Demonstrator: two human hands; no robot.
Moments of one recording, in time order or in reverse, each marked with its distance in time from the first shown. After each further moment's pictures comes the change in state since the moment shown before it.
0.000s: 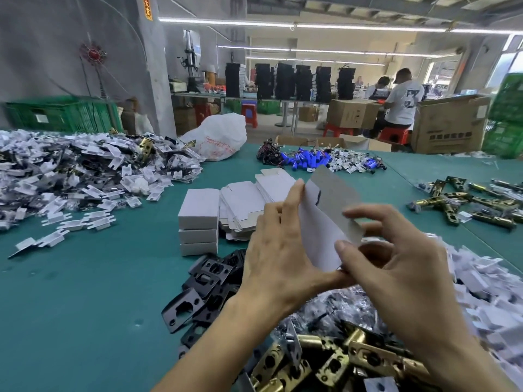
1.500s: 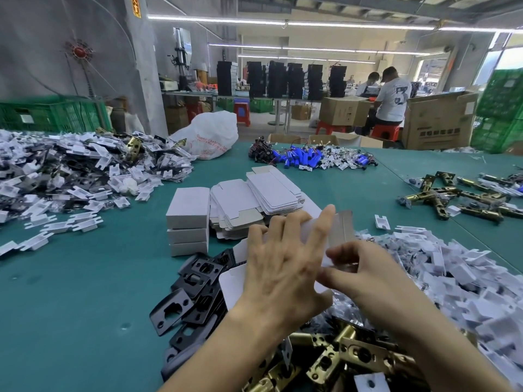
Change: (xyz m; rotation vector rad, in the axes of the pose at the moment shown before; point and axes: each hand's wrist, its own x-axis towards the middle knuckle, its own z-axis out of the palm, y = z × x) left_hand -0.008 0.007 0.013 0.614 0.018 0.231; right_hand 0.001 0.017 0.005 -0.192 -0.278 0.606
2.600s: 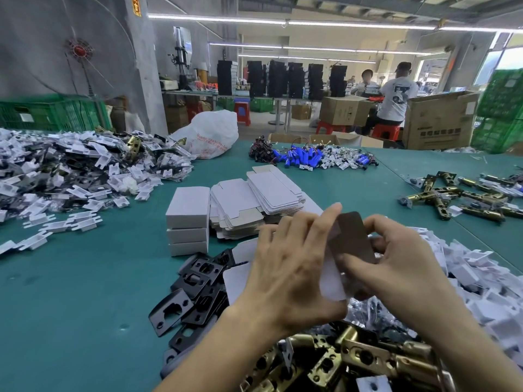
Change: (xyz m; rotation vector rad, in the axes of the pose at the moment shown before) left_hand 0.000 -0.001 0.003 -0.329 0.066 0.108; right_hand 0.003 0.003 -0.020 0.098 0.104 -0.311
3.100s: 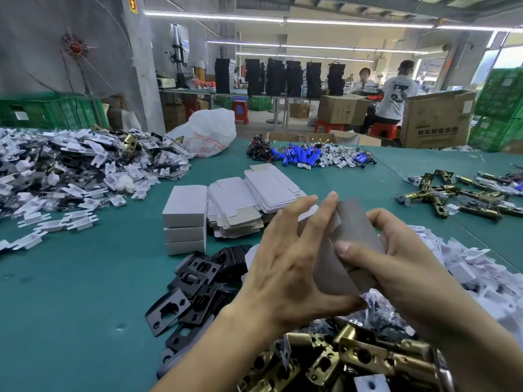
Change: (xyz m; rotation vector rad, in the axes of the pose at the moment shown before) left_hand 0.000 -0.001 -0.007 -0.260 -0.054 -0.010; right_hand -0.002 -0.007 -0.002 0.437 -0.104 0.184
